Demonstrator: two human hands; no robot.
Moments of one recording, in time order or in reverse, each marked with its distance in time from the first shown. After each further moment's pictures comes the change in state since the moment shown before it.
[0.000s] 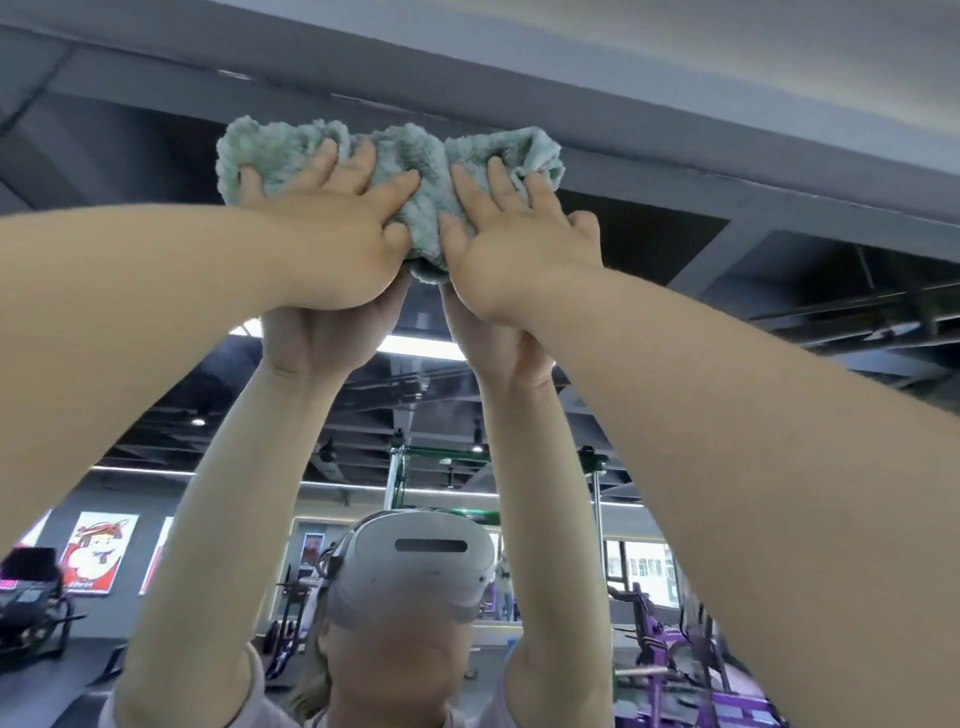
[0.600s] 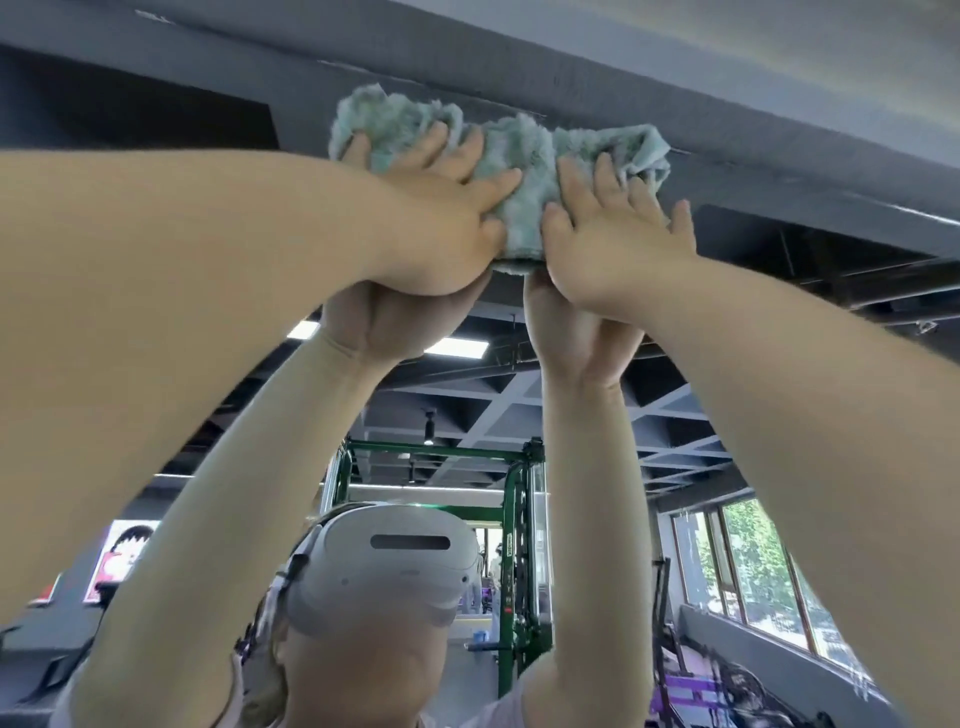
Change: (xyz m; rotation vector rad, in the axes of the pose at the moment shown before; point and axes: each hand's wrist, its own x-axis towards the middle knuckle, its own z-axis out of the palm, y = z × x) left_hand 0.038 0.252 0.034 0.061 -0.023 0.236; right_hand -0.045 0.258 -0.013 -0.030 -0.028 0.206
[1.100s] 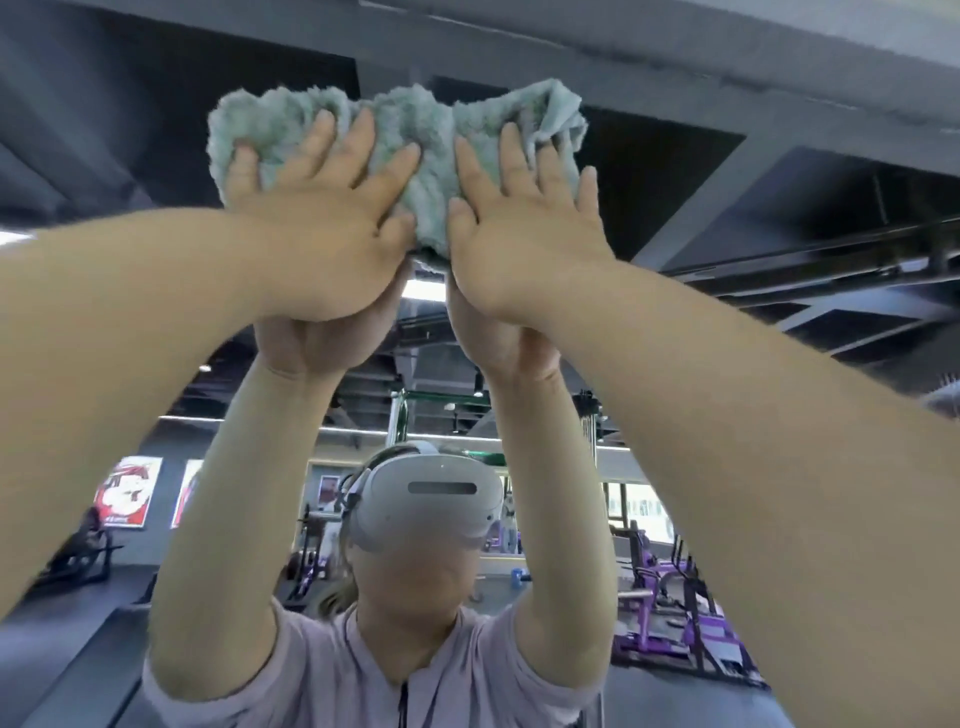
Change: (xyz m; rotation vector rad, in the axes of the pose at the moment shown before) left_hand -0.130 -0.163 0.007 -0.031 -0.040 -0.242; right_hand -0.060 -0.200 0.017 0.055 -0.040 -0.219
